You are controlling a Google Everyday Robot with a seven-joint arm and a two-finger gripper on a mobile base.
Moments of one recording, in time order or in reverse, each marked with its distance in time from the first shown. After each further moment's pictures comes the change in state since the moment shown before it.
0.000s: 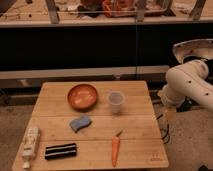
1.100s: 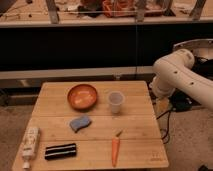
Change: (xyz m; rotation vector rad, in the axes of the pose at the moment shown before) arm -0.032 -0.042 -0.017 0.042 0.051 -0.173
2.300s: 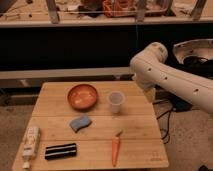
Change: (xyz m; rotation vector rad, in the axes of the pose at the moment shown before) arm -0.051 -0.057 -0.011 0.090 0.119 -0.352
